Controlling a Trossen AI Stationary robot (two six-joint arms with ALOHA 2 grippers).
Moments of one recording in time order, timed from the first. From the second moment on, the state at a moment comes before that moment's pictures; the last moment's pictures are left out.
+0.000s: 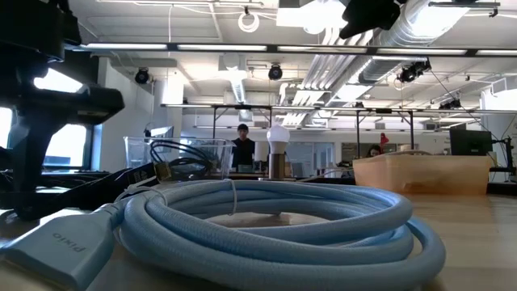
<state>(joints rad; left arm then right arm) -0.63 1.67 0.88 -0.44 -0.19 -0.05 0.20 1.21 1.13 -0.67 0.33 0.29</state>
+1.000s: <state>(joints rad) -0.55 1.56 1.54 -1.57 -0.93 -0.22 0.21 1.38 1.13 -0.67 0.39 0.34</state>
